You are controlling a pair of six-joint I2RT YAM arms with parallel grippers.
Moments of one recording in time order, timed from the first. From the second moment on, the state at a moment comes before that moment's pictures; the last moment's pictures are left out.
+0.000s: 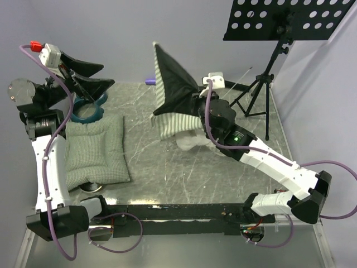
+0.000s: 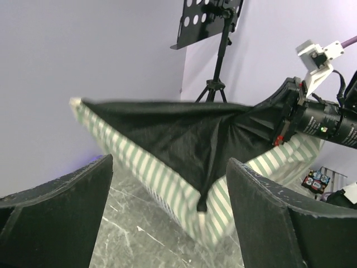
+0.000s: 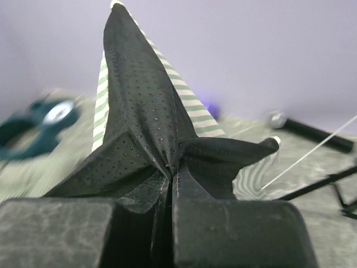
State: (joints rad) left arm 0.26 1.14 1.39 0.32 1.16 -0.60; right arm 0.89 1.23 1.27 -0.01 0.66 0.05
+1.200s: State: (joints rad) left arm -0.22 1.68 1.47 -0.15 1.10 0.33; right arm 0.75 1.36 1.24 -0.04 0.60 0.42
